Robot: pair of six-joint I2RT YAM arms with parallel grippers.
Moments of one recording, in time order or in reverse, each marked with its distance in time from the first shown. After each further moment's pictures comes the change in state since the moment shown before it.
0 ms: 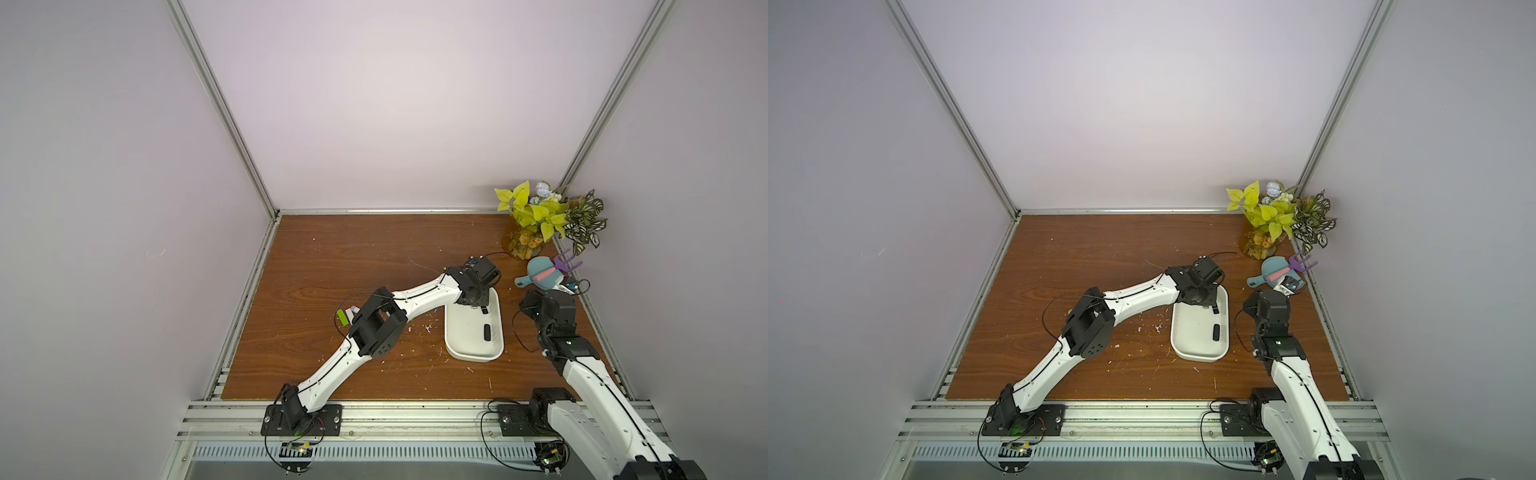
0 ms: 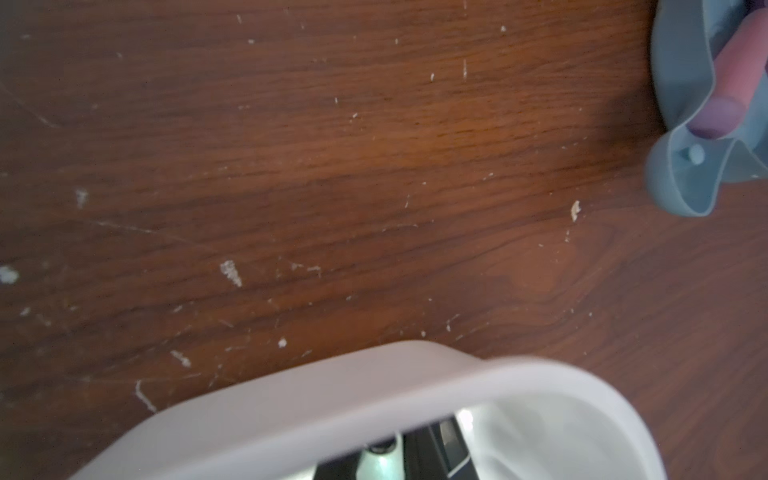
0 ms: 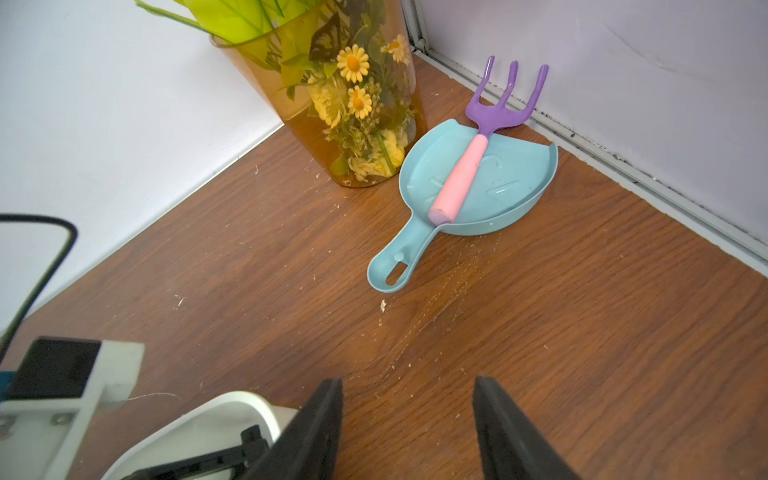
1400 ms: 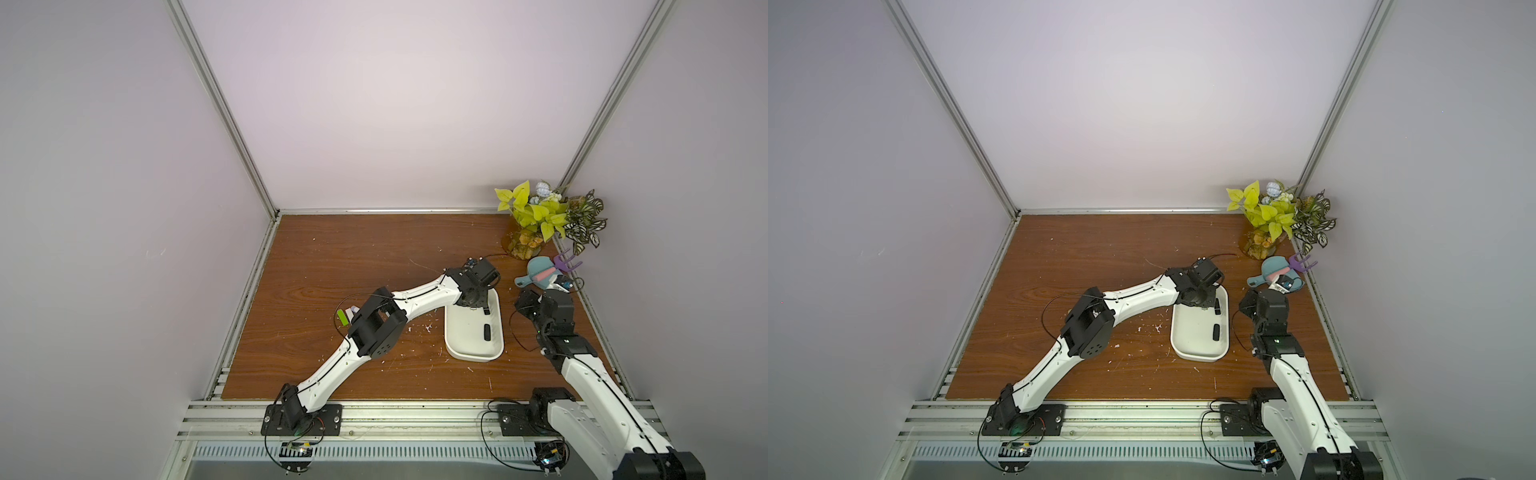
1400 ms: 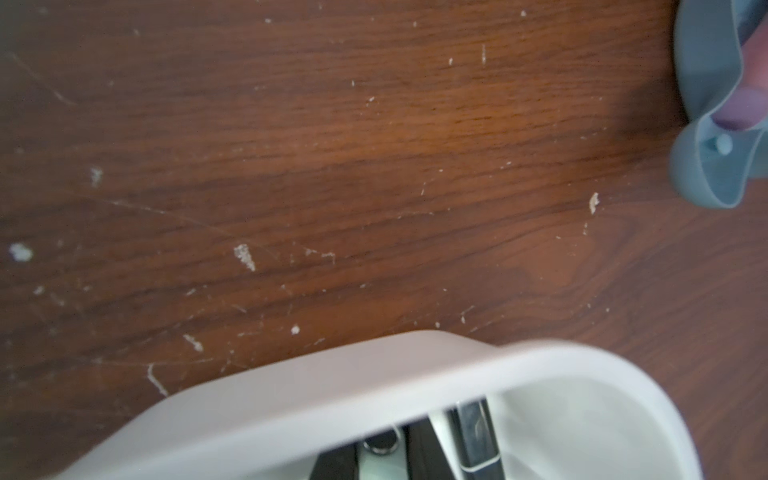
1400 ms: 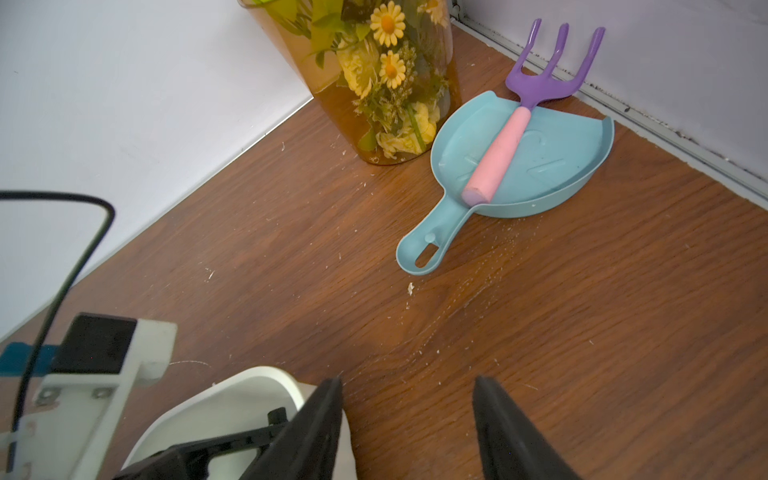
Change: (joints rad) left arm -0.005 -0.026 -0.048 0.001 -0.017 -0.015; right arm -0.002 0.028 -0.011 0.040 -0.096 0.005
